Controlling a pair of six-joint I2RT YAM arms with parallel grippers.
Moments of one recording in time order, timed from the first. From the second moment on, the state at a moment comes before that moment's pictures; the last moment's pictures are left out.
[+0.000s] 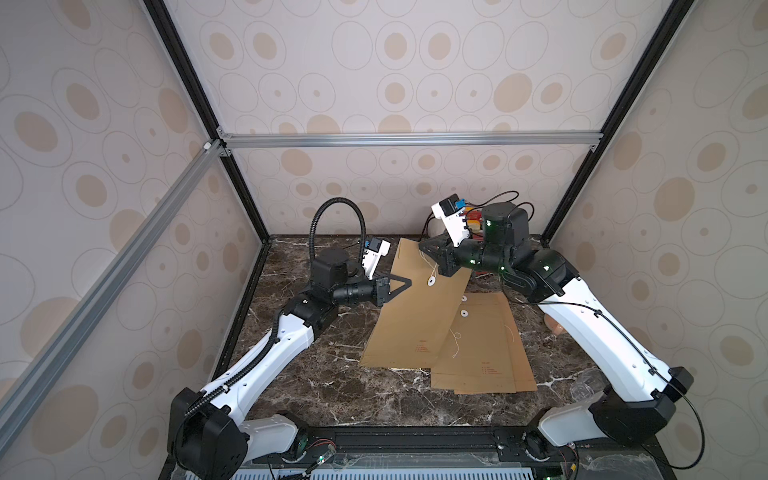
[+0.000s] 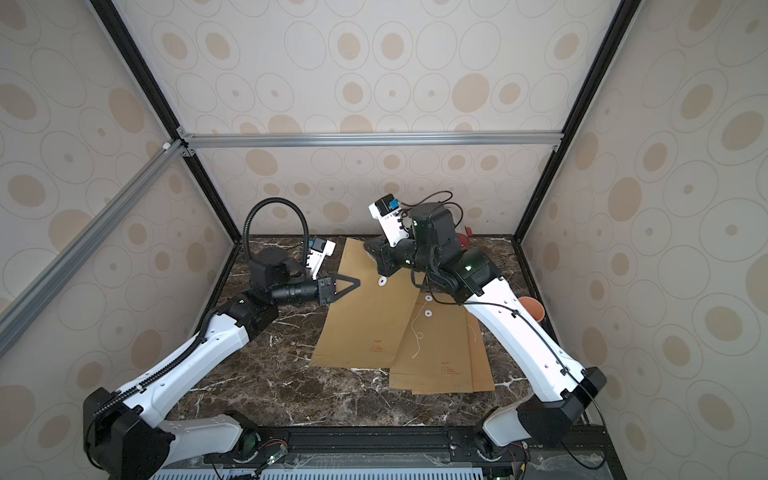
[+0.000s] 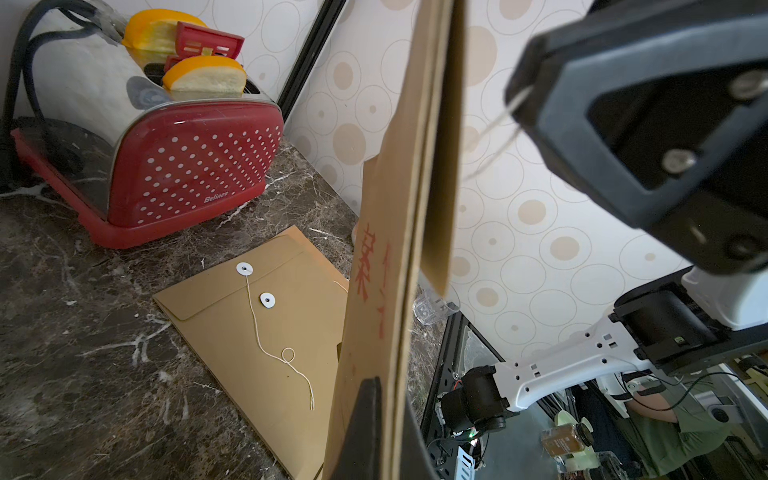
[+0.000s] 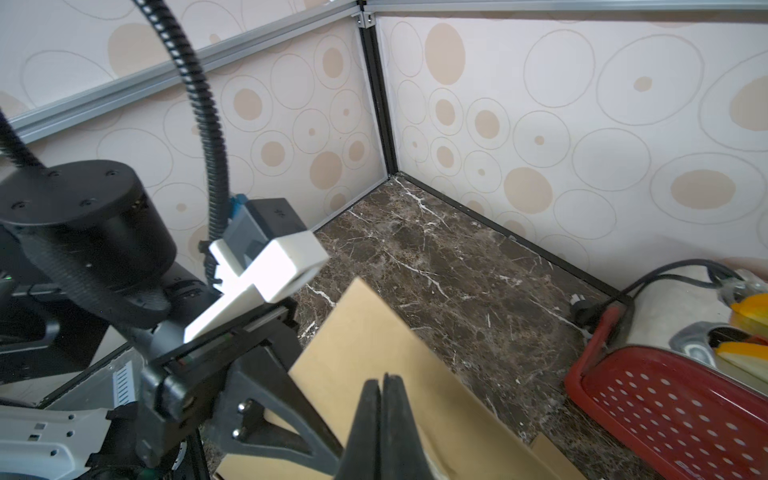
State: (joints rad) left arm -0.49 1.25 1.07 -0.09 0.75 -0.47; right arm 0.78 1.45 1.74 -0.65 -0.26 0.06
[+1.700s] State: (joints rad) left arm -0.45 1.25 1.01 0.25 0.82 -0.74; right arm 0.87 1.07 0.93 -0.25 -0.05 0.32
